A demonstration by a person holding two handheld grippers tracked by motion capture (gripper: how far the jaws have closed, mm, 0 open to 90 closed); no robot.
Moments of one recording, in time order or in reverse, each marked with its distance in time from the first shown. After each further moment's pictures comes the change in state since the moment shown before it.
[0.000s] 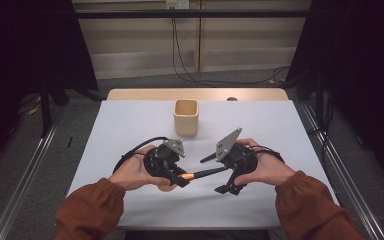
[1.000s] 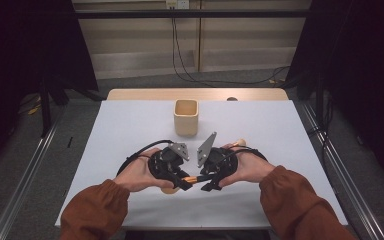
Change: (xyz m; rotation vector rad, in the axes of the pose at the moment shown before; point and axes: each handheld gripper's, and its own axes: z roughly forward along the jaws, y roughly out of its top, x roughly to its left) left arm -0.001 0.000 0.014 0.008 -0.013 0.008; right arm -0.001 0.028 0.034 0.089 0.067 -0.075
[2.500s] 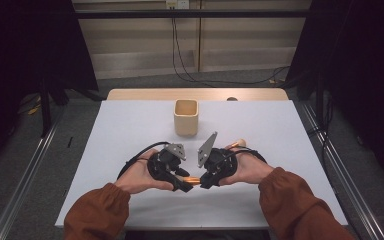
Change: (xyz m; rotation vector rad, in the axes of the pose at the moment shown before) left arm 0.011 -0.014 0.007 -0.083 0.008 -0.039; right arm -0.001 -0.005 0.002 -0.013 0.043 0.019
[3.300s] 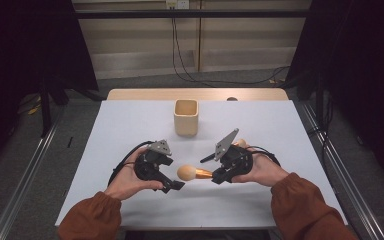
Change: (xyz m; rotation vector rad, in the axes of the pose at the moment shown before) left arm 0.003 -0.028 -0.016 -0.115 0.161 -0.120; right arm -0.006 -0.040 -0.016 -0.089 -0.065 0.130
